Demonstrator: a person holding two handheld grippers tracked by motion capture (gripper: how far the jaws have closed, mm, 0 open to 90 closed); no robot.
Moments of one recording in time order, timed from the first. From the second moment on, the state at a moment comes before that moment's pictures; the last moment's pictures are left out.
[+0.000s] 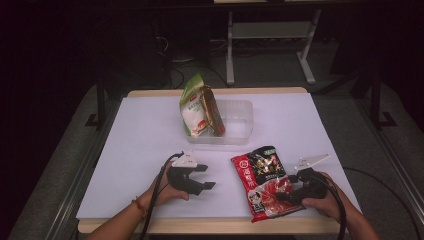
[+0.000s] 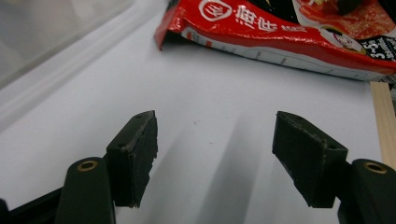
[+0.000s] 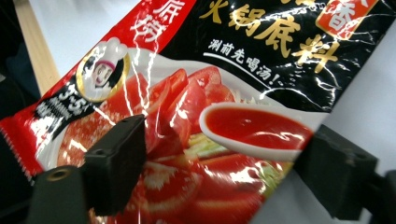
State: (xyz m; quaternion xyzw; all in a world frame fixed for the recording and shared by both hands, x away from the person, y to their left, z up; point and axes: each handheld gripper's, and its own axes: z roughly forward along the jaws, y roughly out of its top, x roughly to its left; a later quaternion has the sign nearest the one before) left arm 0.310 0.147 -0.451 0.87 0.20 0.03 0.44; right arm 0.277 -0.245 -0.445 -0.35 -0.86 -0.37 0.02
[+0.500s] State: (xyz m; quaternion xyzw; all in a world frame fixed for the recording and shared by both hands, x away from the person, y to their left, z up) left arm 0.312 0.138 -0.452 0.87 0.21 0.01 0.45; right arm 0.272 -0.239 -0.443 -0.31 -0.87 -0.37 0.05
